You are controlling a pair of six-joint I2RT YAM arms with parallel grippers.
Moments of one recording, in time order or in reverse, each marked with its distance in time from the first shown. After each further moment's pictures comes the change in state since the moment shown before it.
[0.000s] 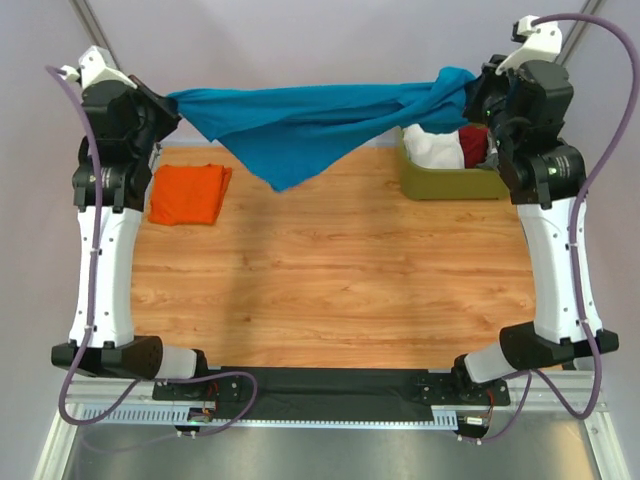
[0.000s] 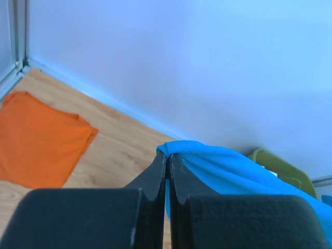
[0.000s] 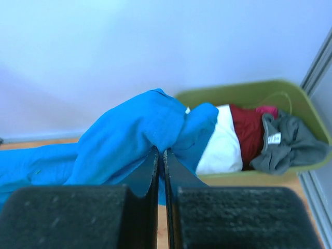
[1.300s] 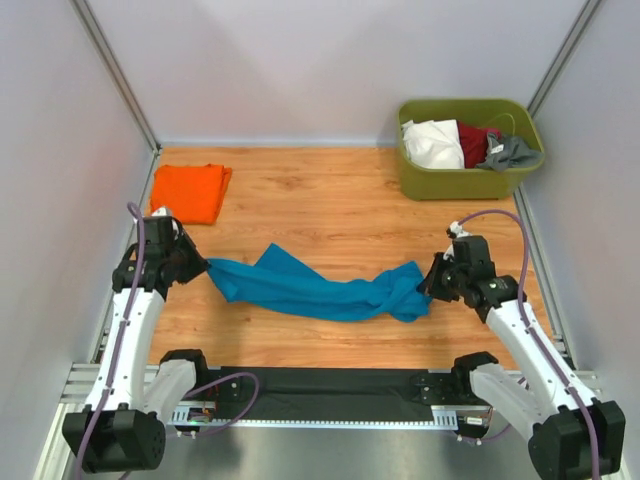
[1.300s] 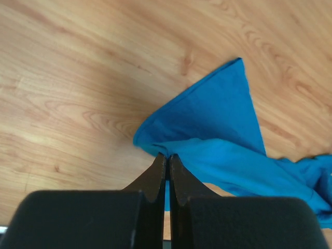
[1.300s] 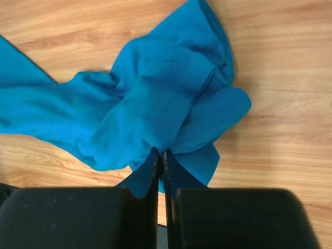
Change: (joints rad) left arm 0.109 -0.492 -0.970 -0.222 0.241 0.053; right arm -0.004 -0.626 -1.478 0.064 -0.380 0.282
